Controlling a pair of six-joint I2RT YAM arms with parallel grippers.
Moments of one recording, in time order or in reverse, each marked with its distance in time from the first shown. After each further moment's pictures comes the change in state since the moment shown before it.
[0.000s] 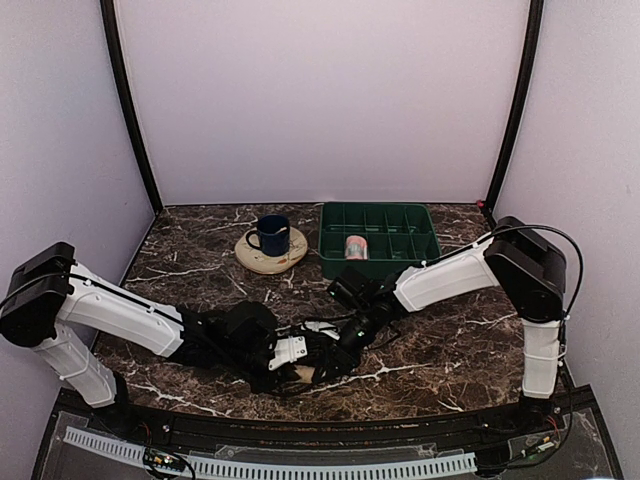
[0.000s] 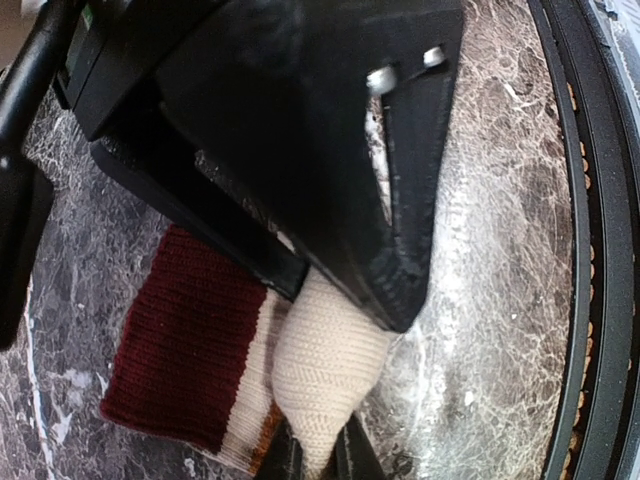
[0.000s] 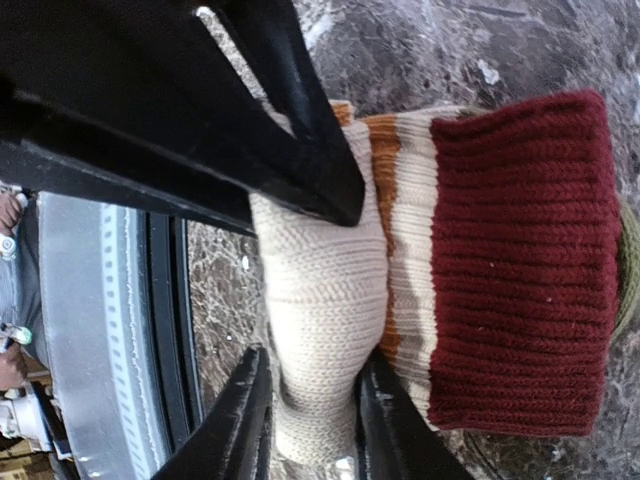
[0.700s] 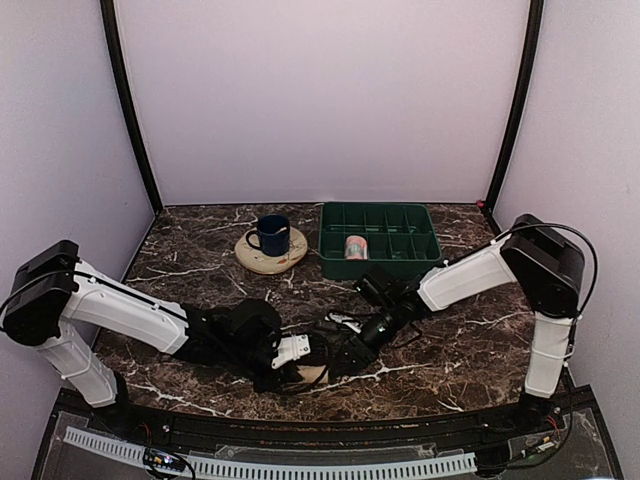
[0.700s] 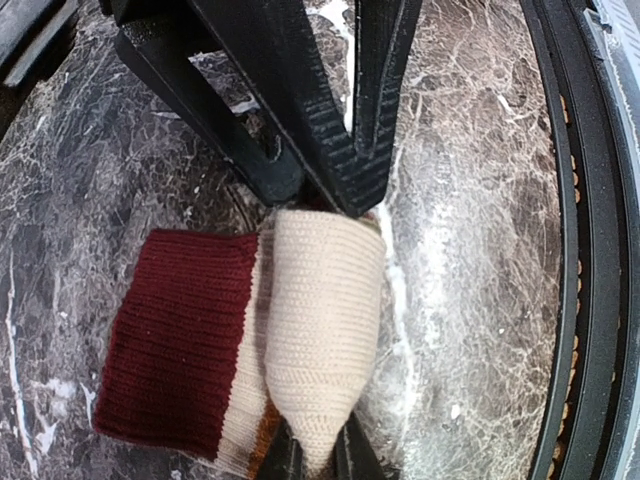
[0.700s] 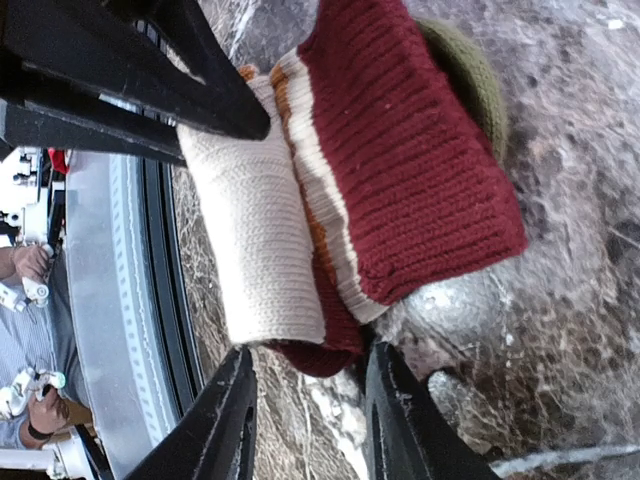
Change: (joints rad) left arm 0.008 0.024 0.030 -0.026 0.042 -0.027; right arm -0.096 -0.089 -0.172 0.133 -0.035 0.142
